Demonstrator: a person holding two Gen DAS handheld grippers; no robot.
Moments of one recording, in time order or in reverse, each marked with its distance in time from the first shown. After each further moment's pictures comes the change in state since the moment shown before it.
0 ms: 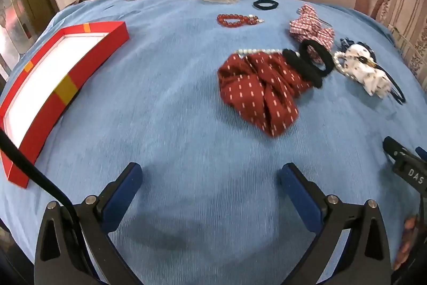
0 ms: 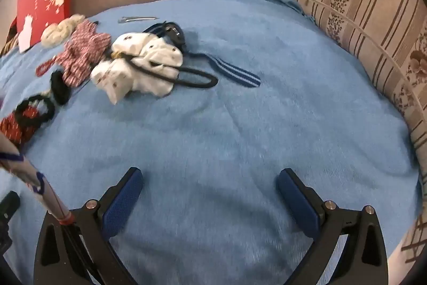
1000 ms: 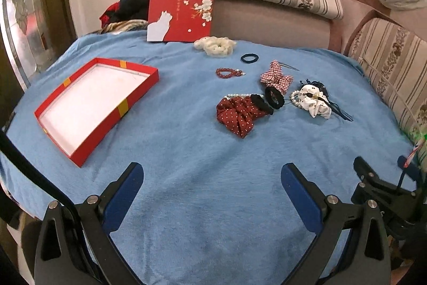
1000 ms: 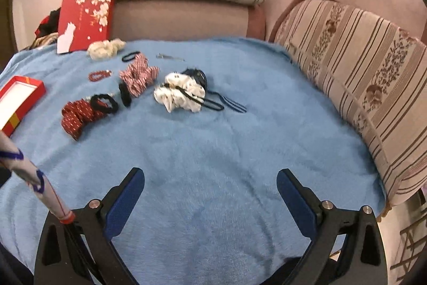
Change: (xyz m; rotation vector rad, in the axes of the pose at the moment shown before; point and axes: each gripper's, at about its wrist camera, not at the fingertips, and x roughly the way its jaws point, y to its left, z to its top) left arm -0.139 0.007 -0.032 -0.019 -0.209 -0.020; right arm -0.129 0.028 -0.038 -0.092 -0.194 -0.028
